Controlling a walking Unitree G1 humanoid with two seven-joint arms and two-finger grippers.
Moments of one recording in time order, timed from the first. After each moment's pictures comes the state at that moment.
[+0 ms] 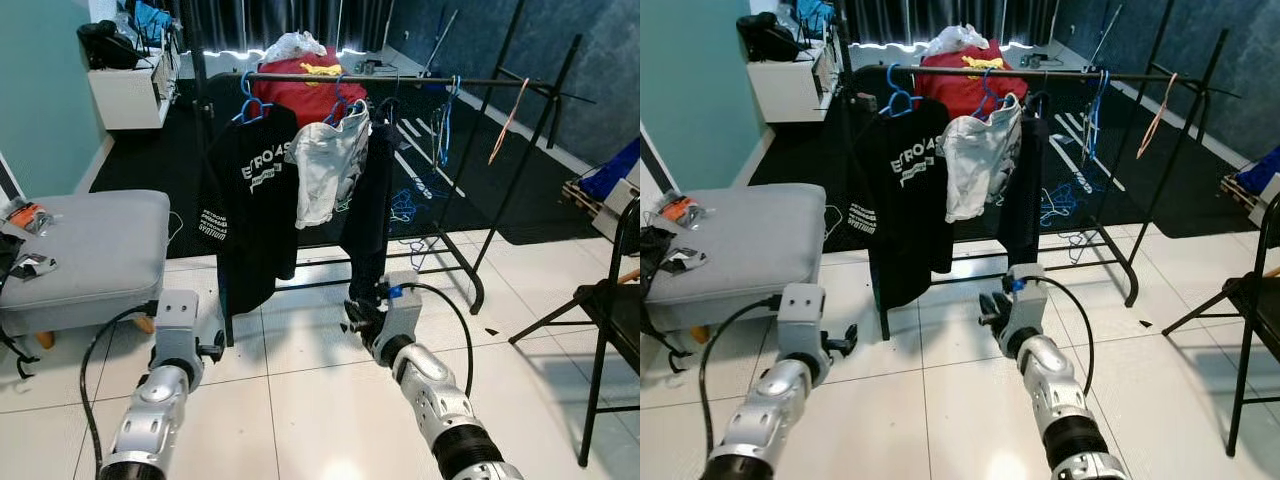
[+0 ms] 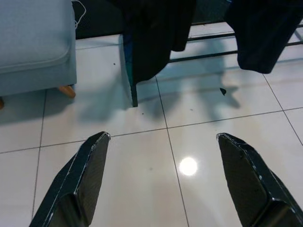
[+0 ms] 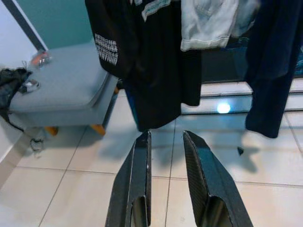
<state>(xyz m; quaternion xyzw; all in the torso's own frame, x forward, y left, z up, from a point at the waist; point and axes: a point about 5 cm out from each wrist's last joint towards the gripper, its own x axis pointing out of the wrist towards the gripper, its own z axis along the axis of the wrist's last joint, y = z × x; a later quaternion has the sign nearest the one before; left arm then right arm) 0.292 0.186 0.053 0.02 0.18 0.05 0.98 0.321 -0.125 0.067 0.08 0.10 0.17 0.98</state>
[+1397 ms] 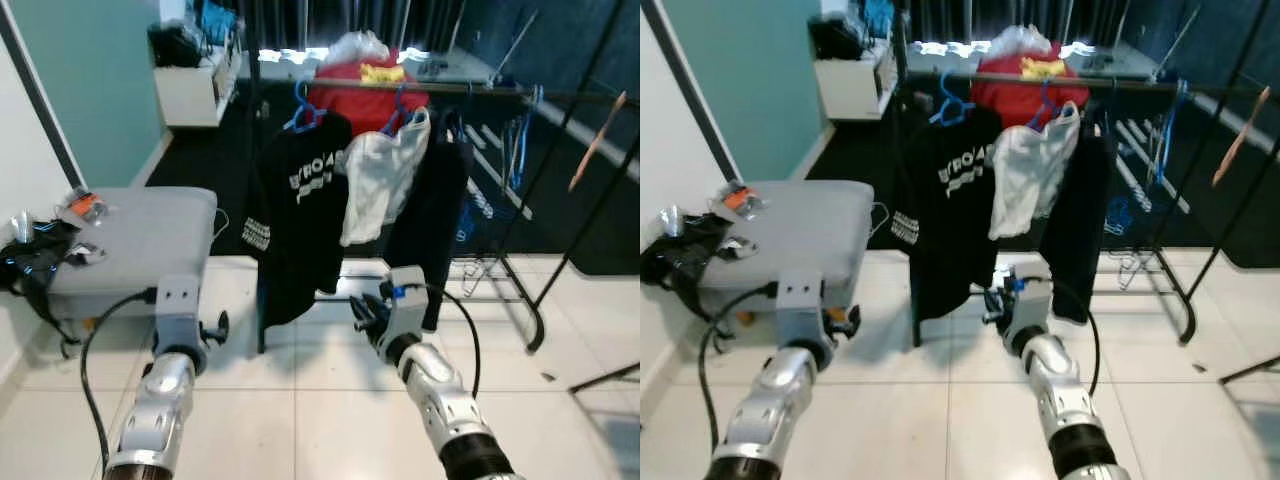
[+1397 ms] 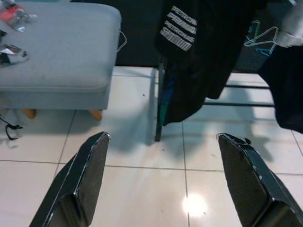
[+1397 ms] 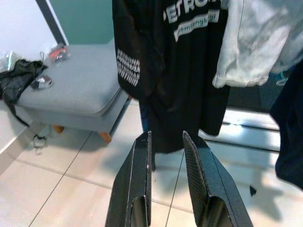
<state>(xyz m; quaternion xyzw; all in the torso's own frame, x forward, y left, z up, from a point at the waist) 0.295 0.182 0.083 0.01 0.12 0.06 0.99 0.324 -0.133 0.078 0.05 0.08 0.16 0.98</state>
